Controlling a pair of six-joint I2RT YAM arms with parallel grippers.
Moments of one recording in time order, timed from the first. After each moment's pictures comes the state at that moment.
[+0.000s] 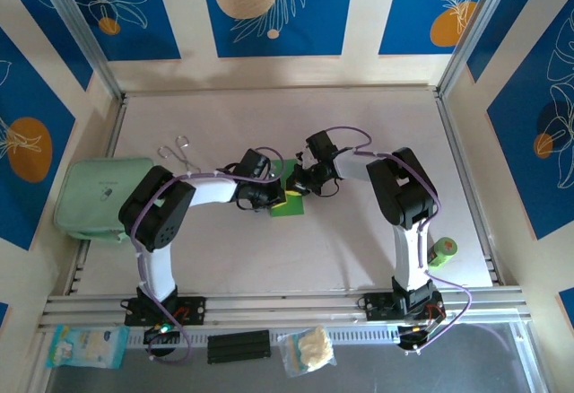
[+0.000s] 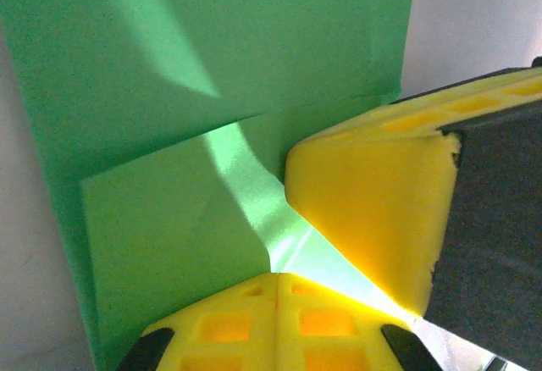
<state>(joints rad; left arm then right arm) -0.61 1.90 1.02 -0.11 0.45 -0.85 0.48 2.05 1.22 -0.31 -0.65 0.64</state>
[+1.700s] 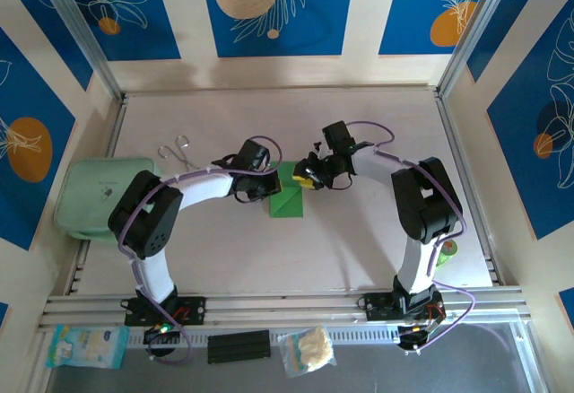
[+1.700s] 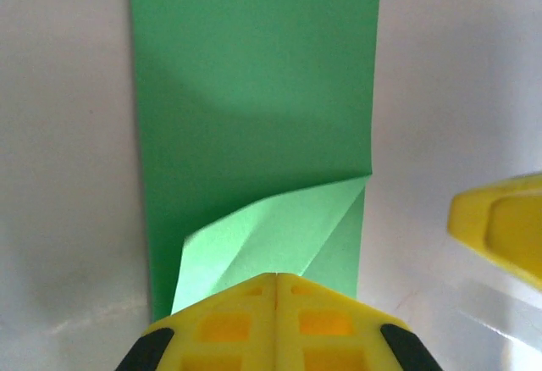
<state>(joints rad) -0.61 1.82 1.09 -0.25 0.28 -0.80 0.41 1.86 1.16 -0.37 -0.62 0.85</state>
